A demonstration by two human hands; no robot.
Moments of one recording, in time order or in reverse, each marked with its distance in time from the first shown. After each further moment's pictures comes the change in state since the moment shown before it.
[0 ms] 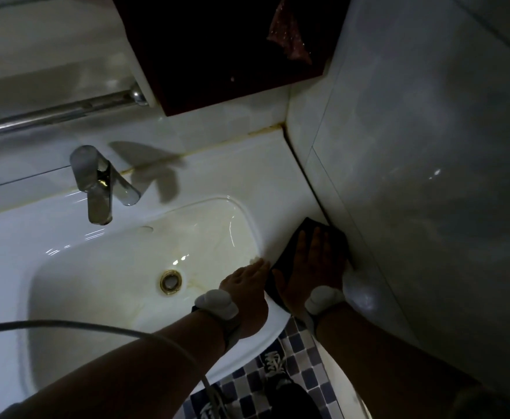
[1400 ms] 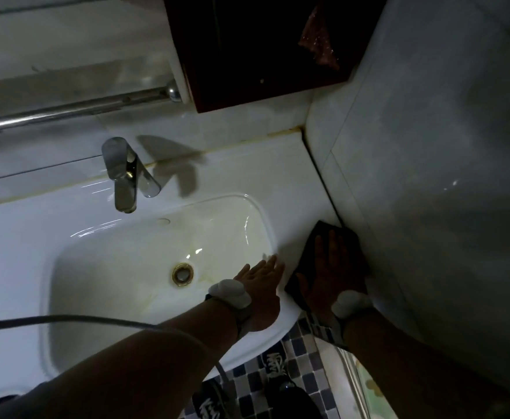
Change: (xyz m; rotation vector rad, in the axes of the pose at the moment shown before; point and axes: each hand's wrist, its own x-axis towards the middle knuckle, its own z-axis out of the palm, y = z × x) left_hand 0.010 -0.017 0.025 0.106 0.001 0.066; right_hand -0.002 0.029 -0.003 -0.047 -0.025 -0.143
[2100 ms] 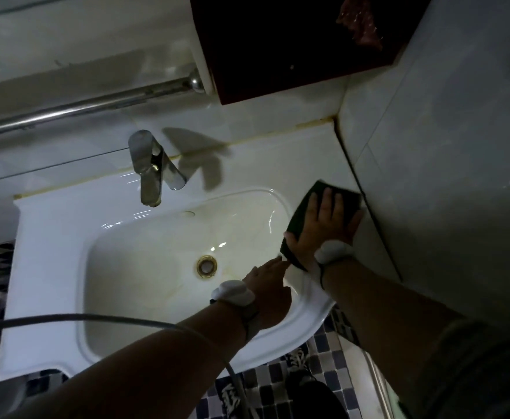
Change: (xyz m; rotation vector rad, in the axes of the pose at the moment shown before) left_hand -0.019 0.004 -0.036 -0.221 0.005 -0.226; right_hand 0.094 -0.070 -0.020 0.039 -0.067 0.005
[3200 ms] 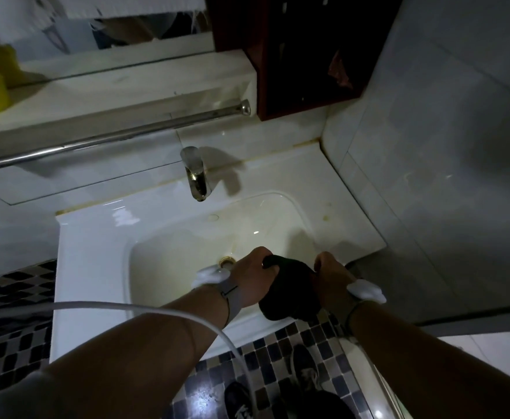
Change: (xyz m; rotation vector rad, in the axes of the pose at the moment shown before) left_hand -0.119 -0.072 -0.065 -0.254 0.042 0.092; right_hand -0.183 -0.051 -0.030 0.621 -0.167 0.228
